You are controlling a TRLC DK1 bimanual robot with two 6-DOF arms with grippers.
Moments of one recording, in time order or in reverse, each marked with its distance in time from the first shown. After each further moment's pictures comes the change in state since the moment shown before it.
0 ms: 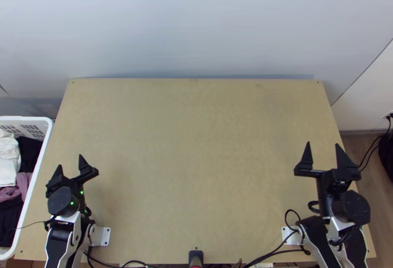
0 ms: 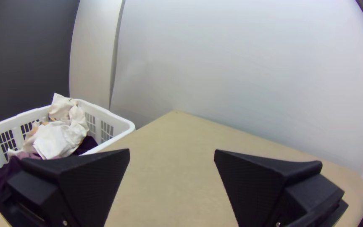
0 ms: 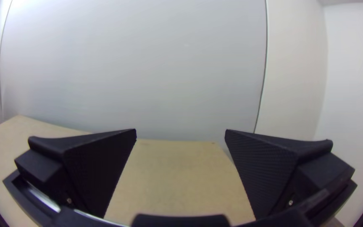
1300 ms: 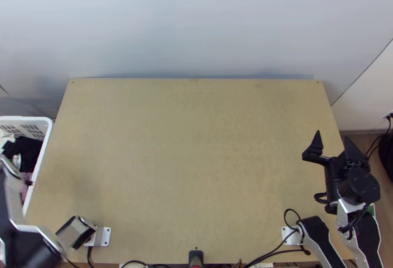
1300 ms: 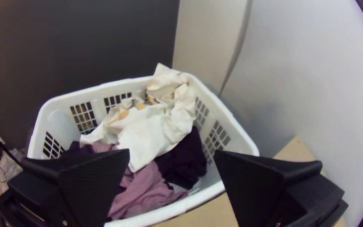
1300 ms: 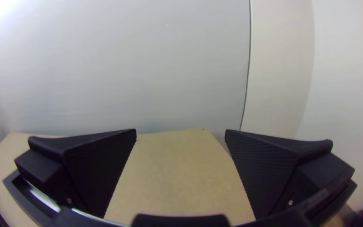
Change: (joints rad) left arm 0.978 1.133 0.644 0.124 0.359 0.043; right arm -0.058 0.260 0.233 -0.128 0.055 0.158
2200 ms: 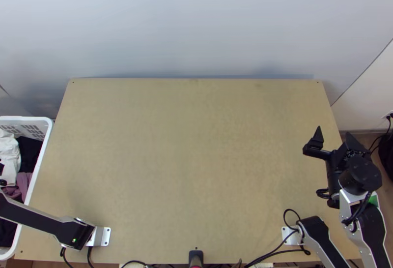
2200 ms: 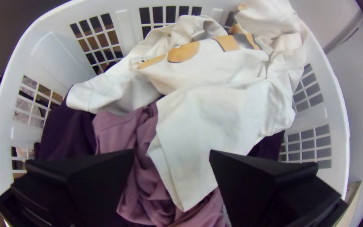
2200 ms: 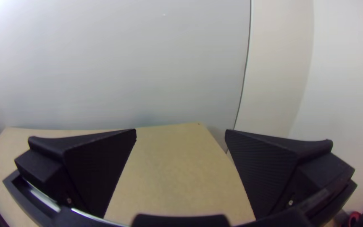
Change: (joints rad) left arm 0.284 0.945 0.640 -0.227 0.051 -0.085; right arm 0.008 0.109 0.104 -0.076 0.033 0.008
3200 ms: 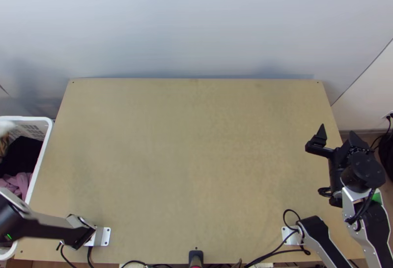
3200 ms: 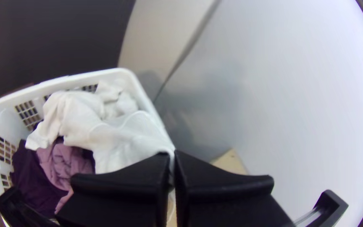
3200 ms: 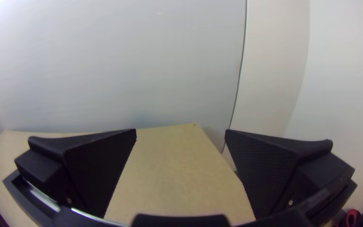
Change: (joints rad) left arm -0.262 -0.564 0.114 -0.273 0.327 -0.071; right arm 0.023 0.034 0.061 -0.042 0.052 0.014
